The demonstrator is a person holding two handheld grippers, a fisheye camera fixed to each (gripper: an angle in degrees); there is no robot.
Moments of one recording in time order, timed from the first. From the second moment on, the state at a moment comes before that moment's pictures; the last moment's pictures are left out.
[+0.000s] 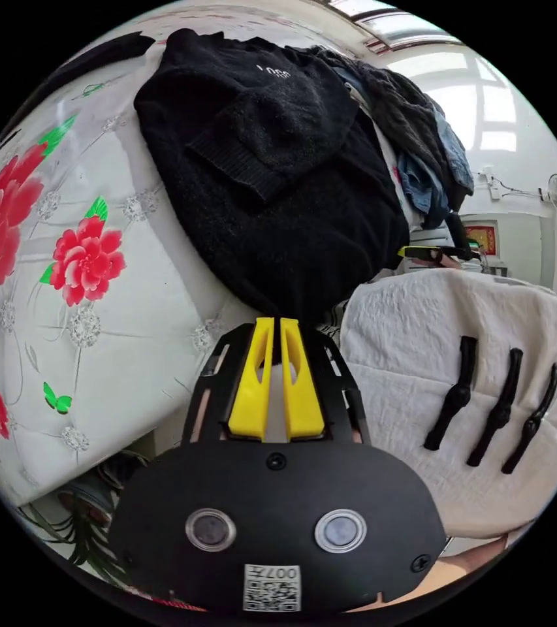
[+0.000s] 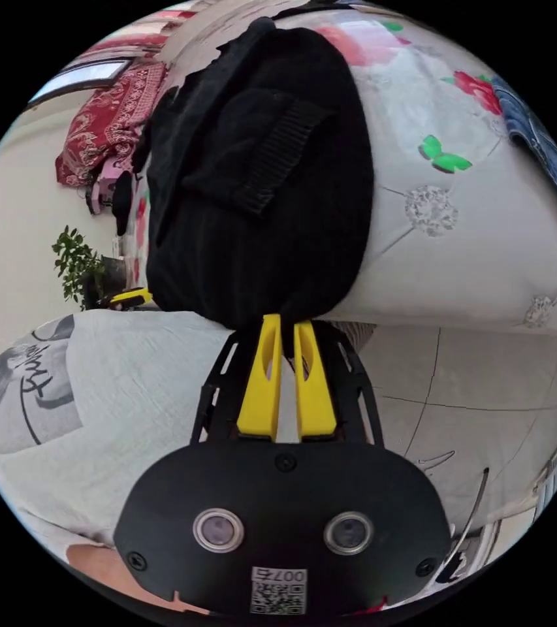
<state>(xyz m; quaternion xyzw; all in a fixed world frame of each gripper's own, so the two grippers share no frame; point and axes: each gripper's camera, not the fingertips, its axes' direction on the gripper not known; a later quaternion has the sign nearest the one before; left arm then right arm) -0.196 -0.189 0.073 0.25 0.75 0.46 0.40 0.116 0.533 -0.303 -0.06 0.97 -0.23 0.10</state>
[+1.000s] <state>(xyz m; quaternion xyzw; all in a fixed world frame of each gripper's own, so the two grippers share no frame) -0.224 -0.274 -0.031 0.29 0.82 0.22 0.44 0.189 0.525 -0.130 -0.12 0.89 -0.44 -0.07</state>
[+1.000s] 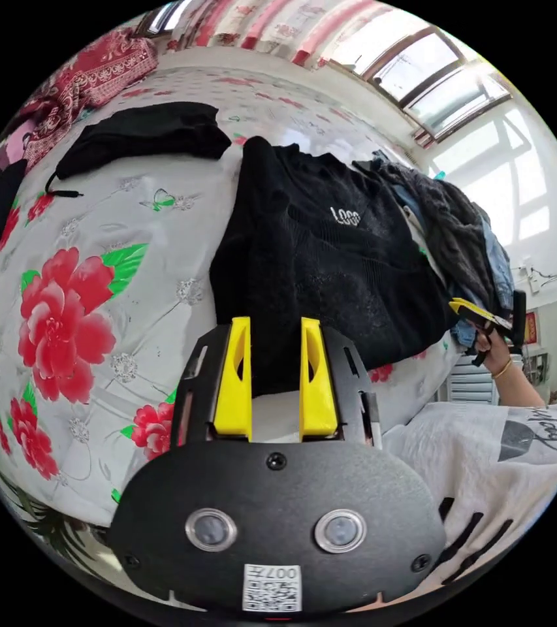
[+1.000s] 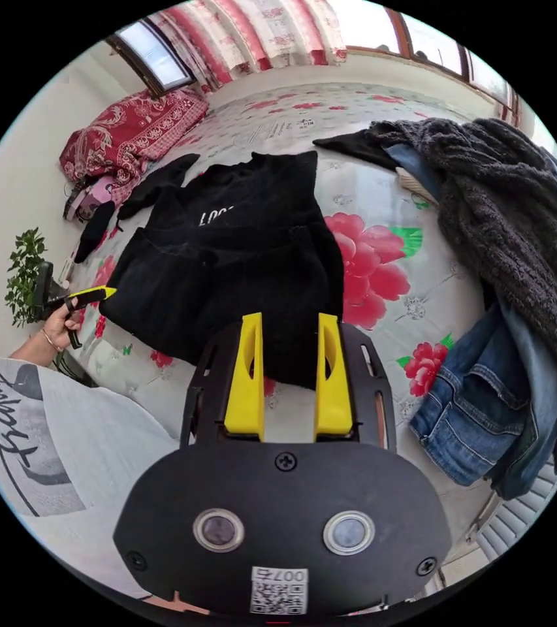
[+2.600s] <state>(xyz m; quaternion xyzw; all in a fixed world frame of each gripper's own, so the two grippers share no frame) -0.172 -0.310 -0.070 0.15 0.85 0.23 0.45 0.120 0.419 -0.112 0.00 0.92 -0.39 0.03</state>
